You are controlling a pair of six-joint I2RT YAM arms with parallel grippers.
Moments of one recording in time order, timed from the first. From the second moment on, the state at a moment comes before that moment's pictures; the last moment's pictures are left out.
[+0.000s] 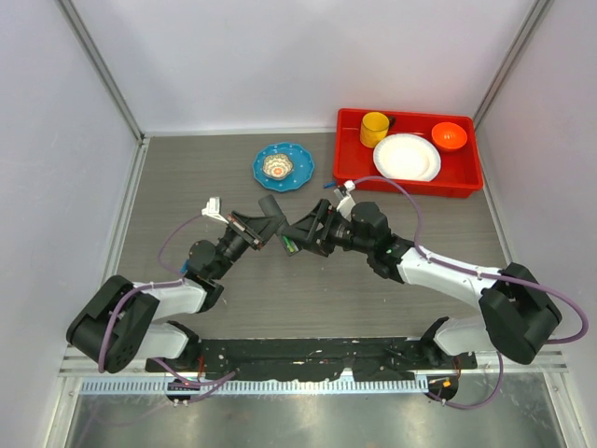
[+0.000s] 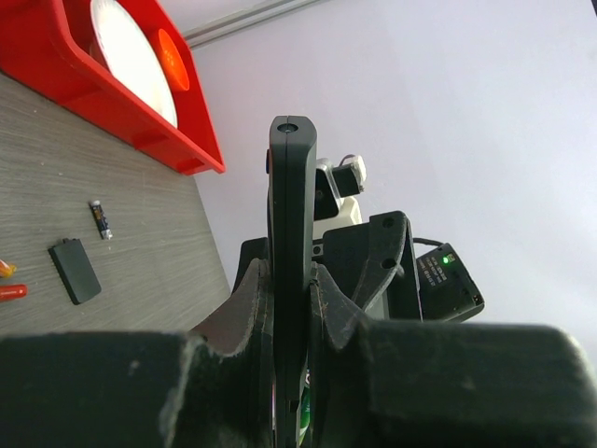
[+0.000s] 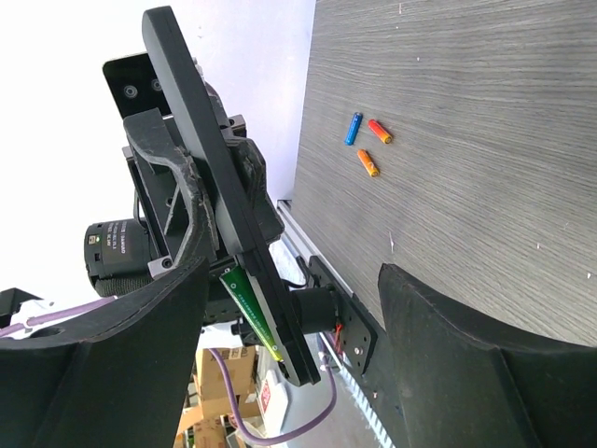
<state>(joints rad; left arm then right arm) -0.53 1.31 0.25 1.29 0.18 -1.34 0.74 1.33 0.69 0.40 -0.35 1.19</state>
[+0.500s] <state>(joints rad) -0.53 1.30 0.25 1.29 0.18 -1.34 0.74 1.34 0.68 0.42 -0.35 1.21</state>
